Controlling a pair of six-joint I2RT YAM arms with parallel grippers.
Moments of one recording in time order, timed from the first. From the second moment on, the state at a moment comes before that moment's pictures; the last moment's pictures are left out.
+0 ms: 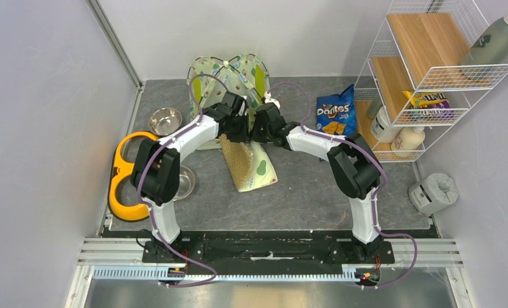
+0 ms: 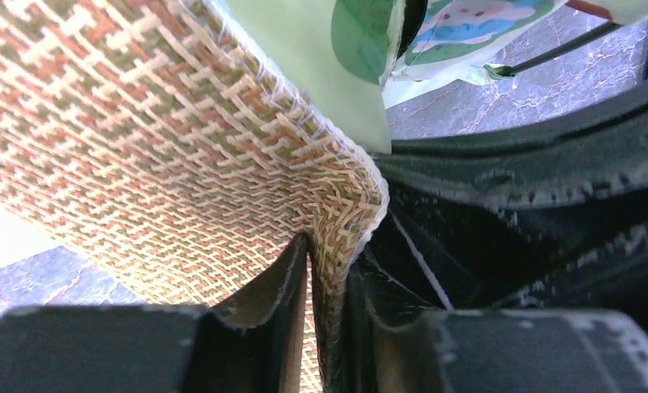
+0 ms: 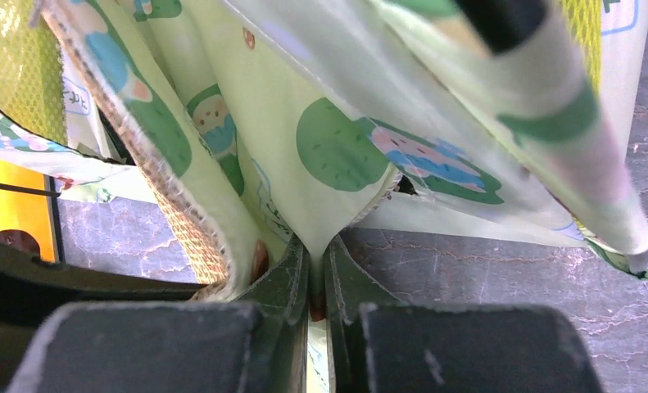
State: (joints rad) left arm -0.49 1.89 1.45 -0.55 0.10 -0.39; right arm 0.68 2.04 1.45 -0.08 0.07 0.69
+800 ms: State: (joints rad) left arm -0.47 1.27 1.07 -0.32 -0.16 -0.27; right arm 0.69 2.10 1.55 -0.05 0.17 0.69
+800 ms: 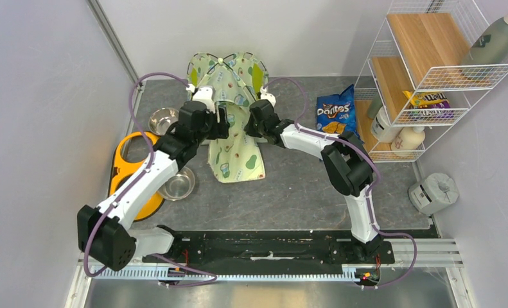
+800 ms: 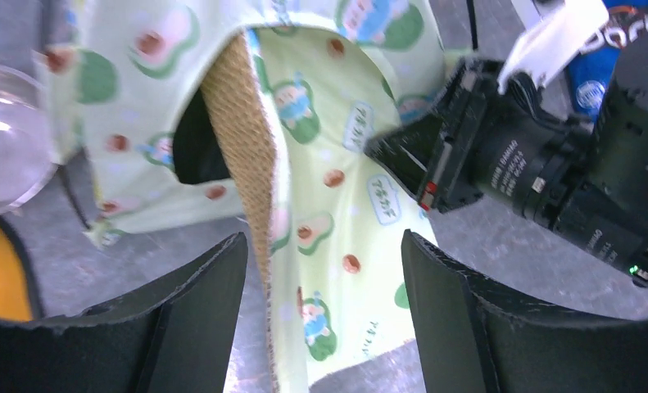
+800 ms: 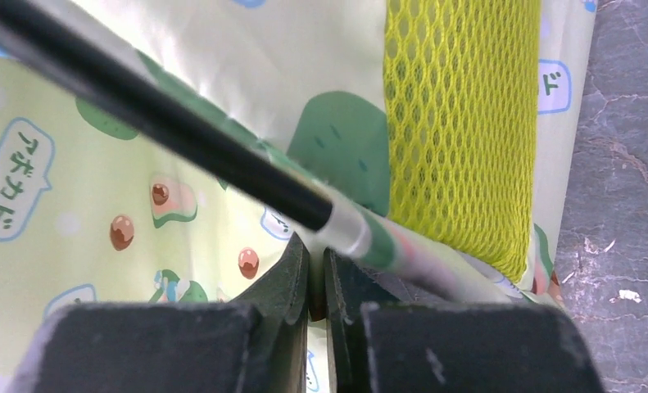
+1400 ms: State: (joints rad) left arm -0.21 1.46 1.15 -0.13 -0.18 -0.04; right arm 0.69 2.05 1.58 -0.22 0.03 0.60
